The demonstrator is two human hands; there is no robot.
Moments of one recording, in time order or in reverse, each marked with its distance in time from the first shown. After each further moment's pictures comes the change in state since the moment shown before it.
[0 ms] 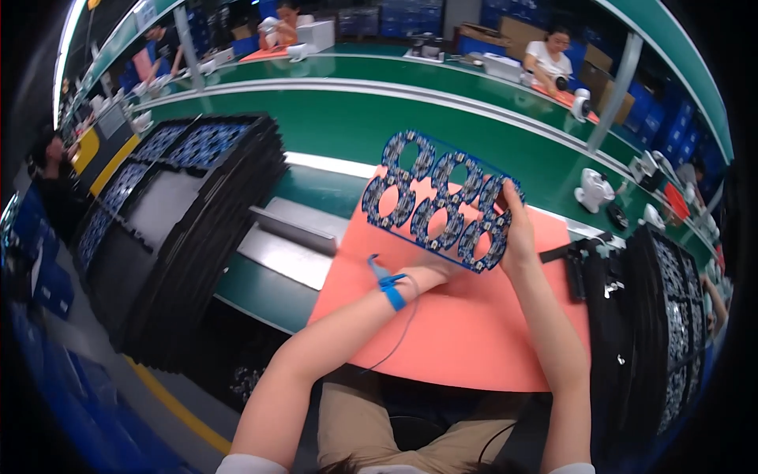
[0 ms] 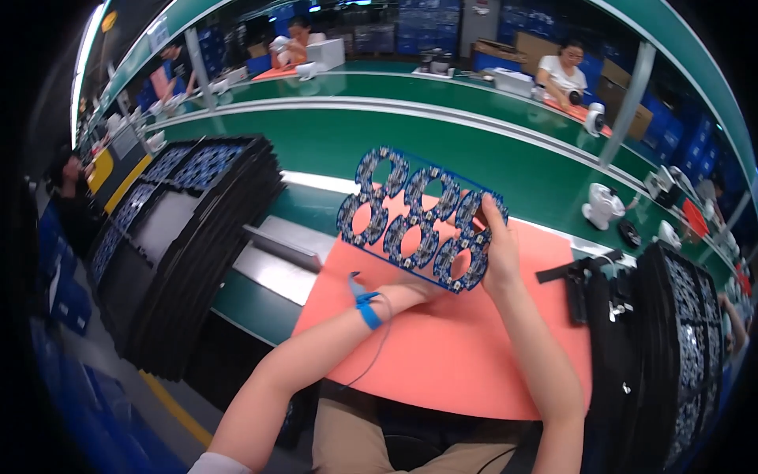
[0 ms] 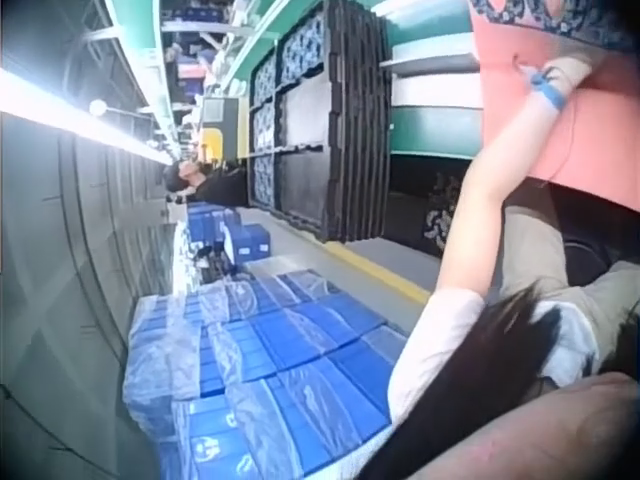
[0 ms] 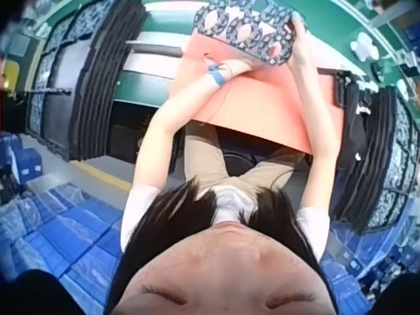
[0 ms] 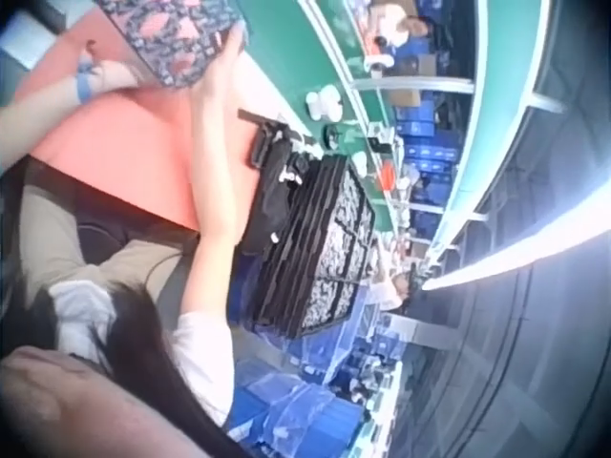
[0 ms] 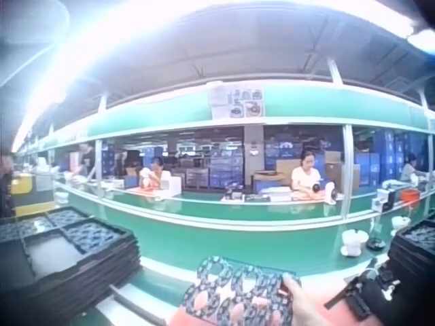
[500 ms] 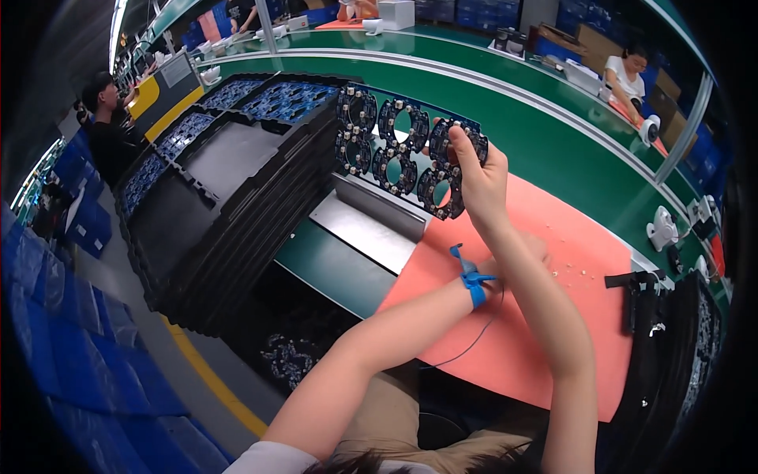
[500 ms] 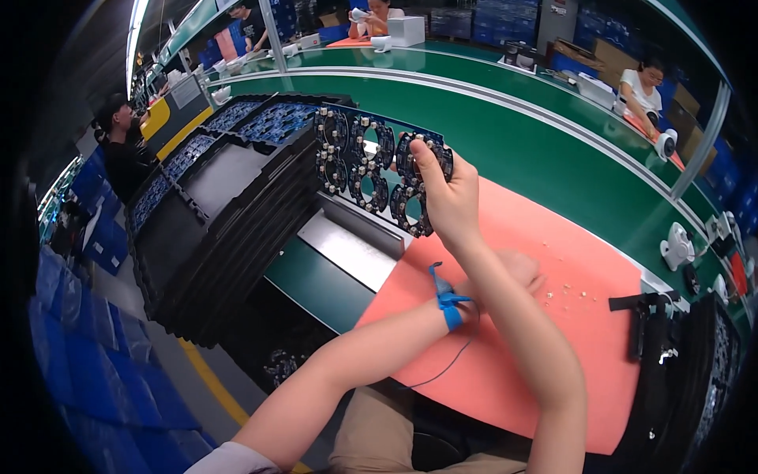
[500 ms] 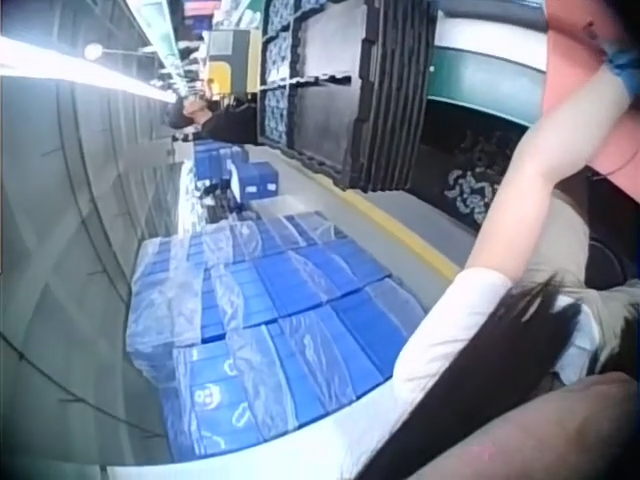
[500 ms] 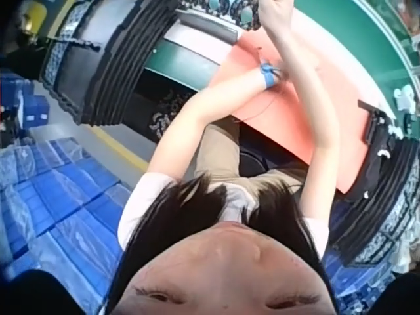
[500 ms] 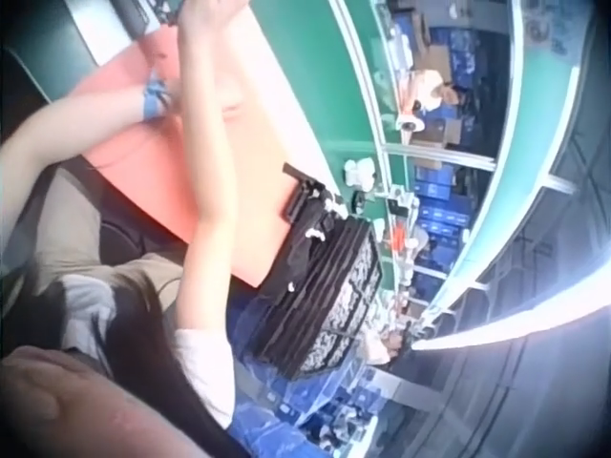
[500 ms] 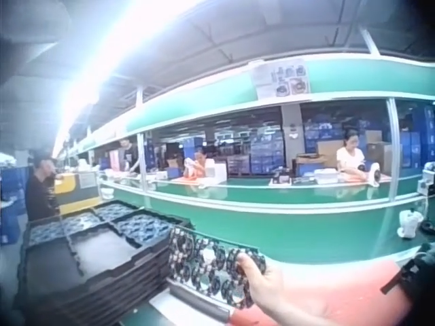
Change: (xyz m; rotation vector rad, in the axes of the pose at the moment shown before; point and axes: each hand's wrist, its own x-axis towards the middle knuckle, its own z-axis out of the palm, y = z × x) left_hand -0.001 0.025 -0.024 0.343 -0.090 0.033; right_hand 0.029 0.081 0.160 -0.203 -0.394 -0.333
